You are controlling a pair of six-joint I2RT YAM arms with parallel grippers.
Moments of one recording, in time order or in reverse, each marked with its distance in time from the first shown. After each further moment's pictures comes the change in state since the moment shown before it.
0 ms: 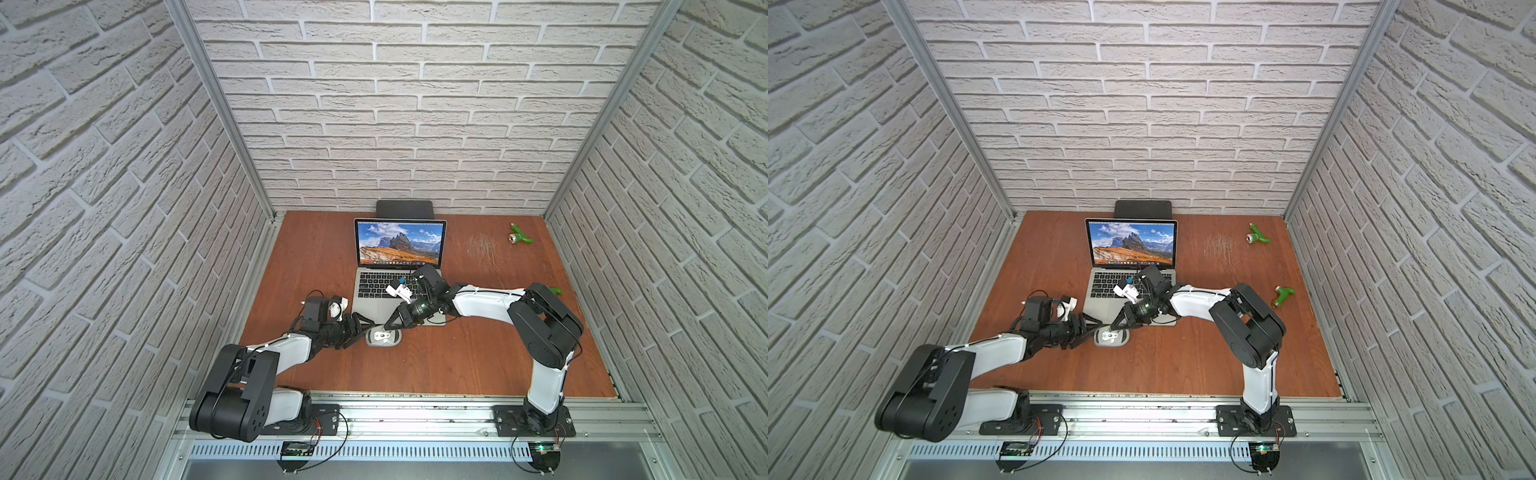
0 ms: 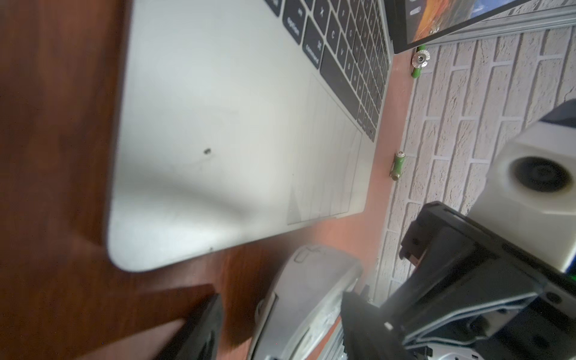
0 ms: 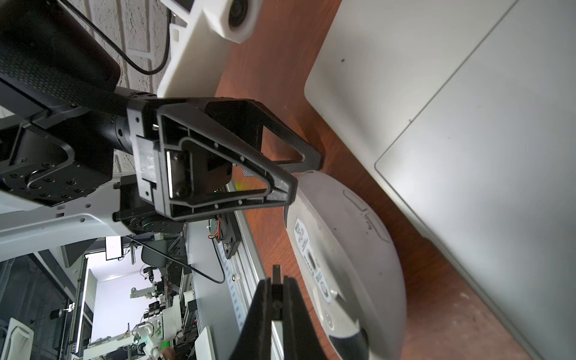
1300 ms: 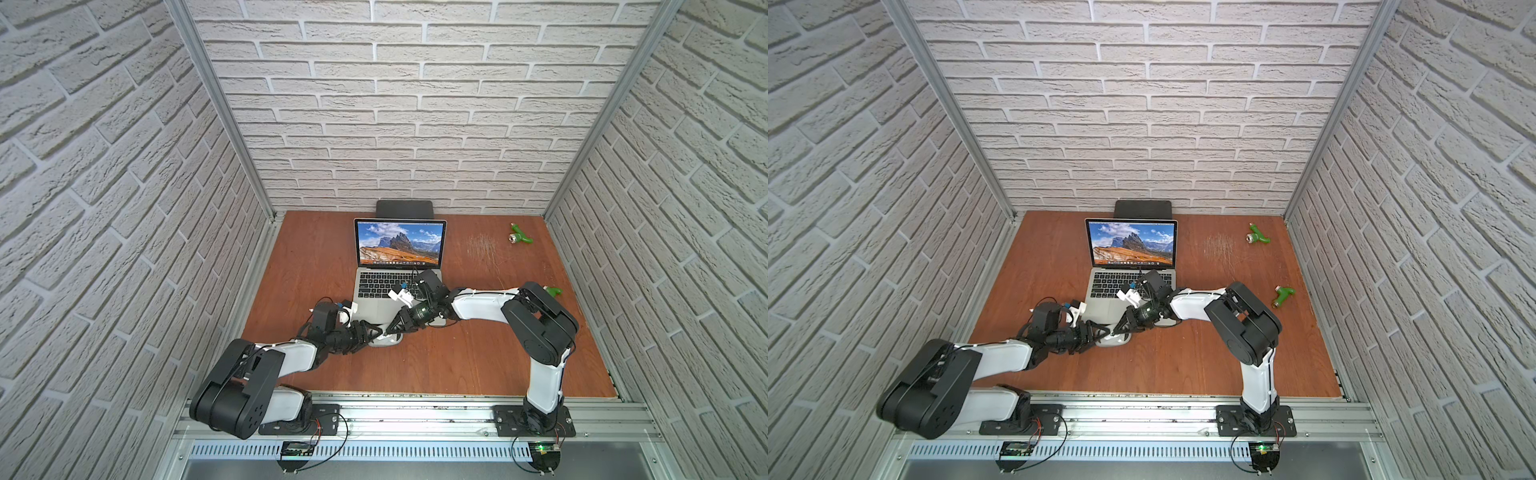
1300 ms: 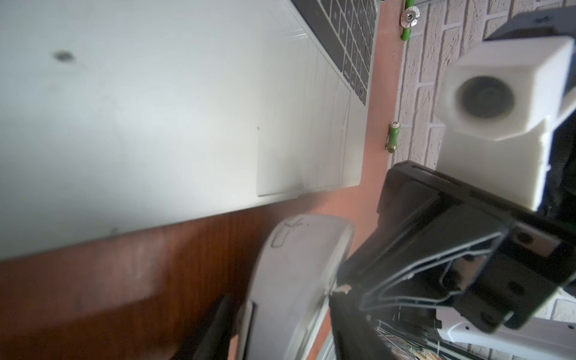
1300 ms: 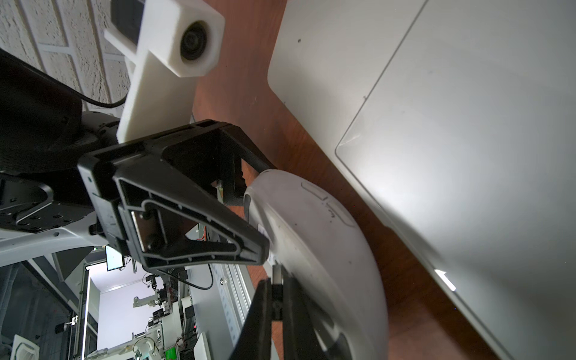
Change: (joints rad) left arm -0.134 0.054 -0.058 0.204 -0.018 -0.046; right arm -0.008 0.032 -0.047 0.048 0.021 0.026
